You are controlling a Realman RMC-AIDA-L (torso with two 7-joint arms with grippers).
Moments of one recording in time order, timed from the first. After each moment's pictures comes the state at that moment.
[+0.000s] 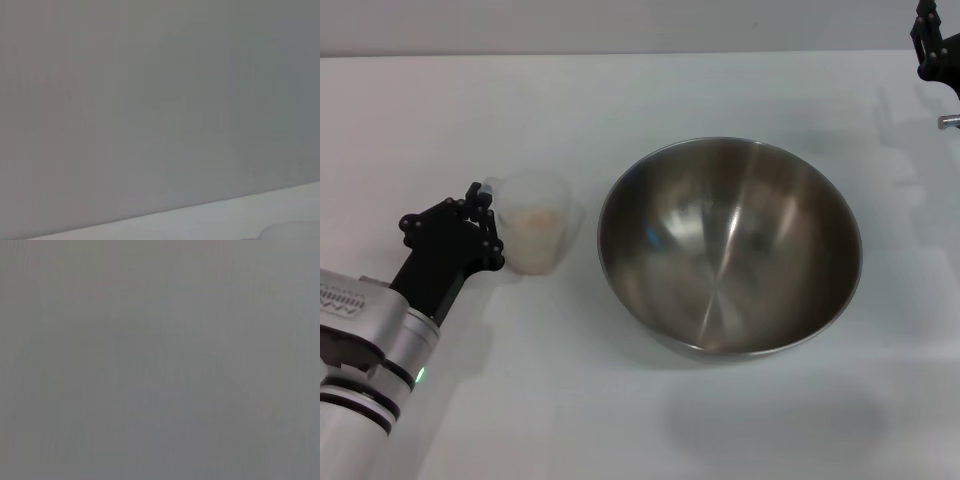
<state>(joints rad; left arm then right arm) -0.31 -2.08 -0.41 -0.44 2.01 1.09 0.19 0.56 2.07 -2.09 -0.12 0.79 -1.13 0.02</state>
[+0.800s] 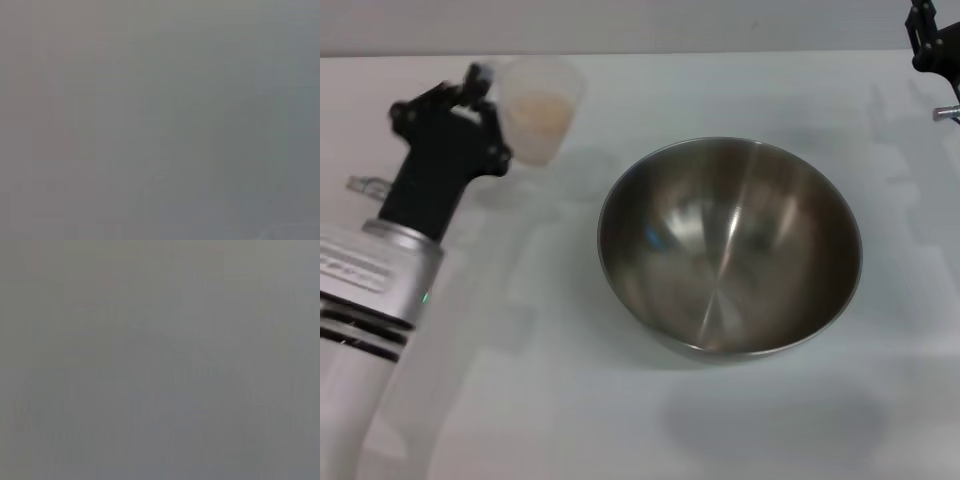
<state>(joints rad) -0.42 -2.08 -0.43 -0.43 2.04 1.33 0.46 0.57 2.08 -2.09 -0.14 0.79 -1.15 0.02</state>
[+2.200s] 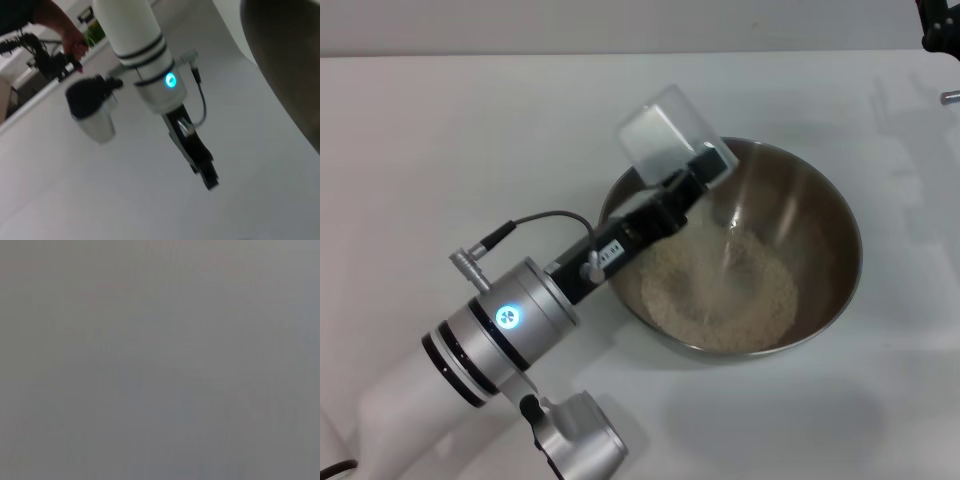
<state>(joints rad) -0.49 -2.08 -0.38 -0.49 2.51 1.27 2.04 0.58 2.07 -2.09 -0.13 0.80 -1.20 -0.04</state>
